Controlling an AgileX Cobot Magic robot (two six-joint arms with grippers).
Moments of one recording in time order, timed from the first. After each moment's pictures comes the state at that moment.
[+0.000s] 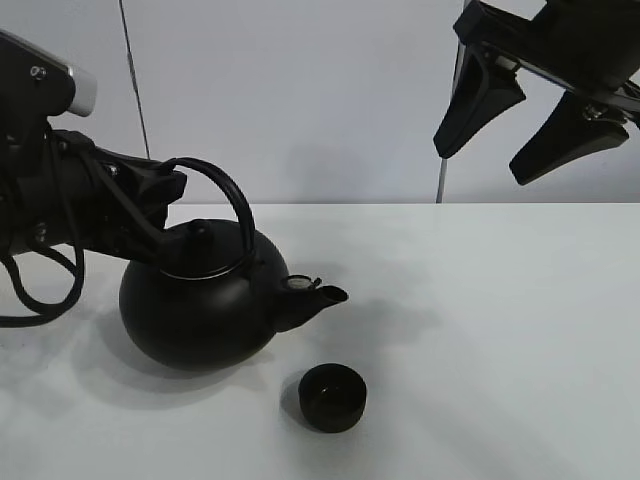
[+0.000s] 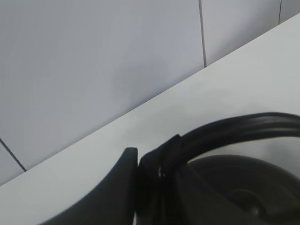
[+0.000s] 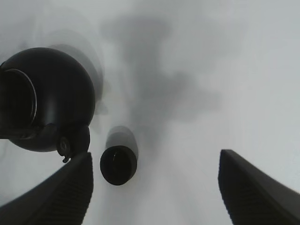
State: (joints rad) left arm -0.48 1.73 -0.47 0.07 -0.98 0.25; right arm 0.18 1.56 -1.17 0.46 0.85 -0.26
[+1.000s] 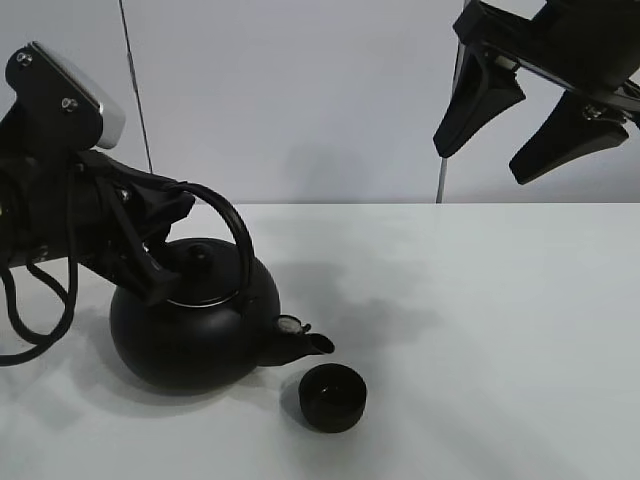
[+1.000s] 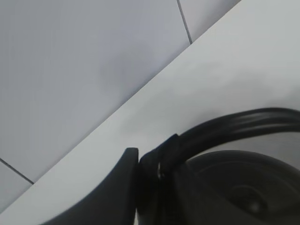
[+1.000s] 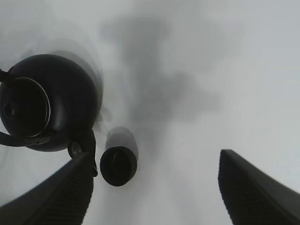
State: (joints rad) left arm -0.48 1.74 -0.48 0.12 -0.92 0.41; right arm 0.18 1.56 -1.17 0.46 0.85 -0.26
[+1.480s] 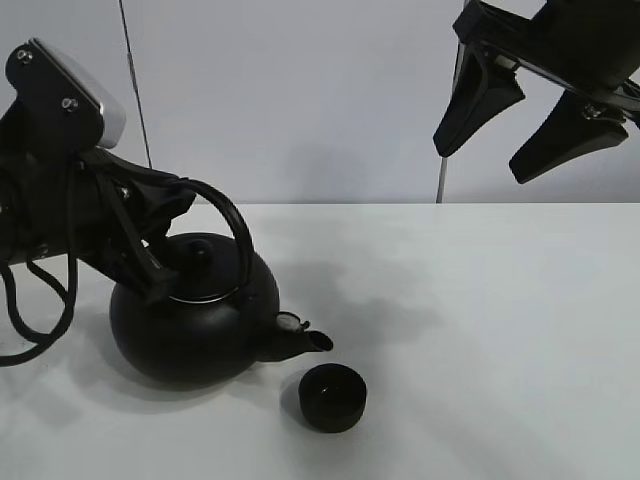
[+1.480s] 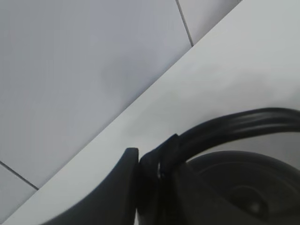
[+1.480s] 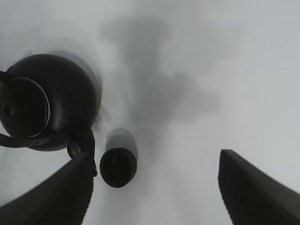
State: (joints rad) left arm -0.48 1.74 -0.48 0.12 -0.93 0.44; right arm 0.18 1.56 -1.17 0.46 0.84 -0.26
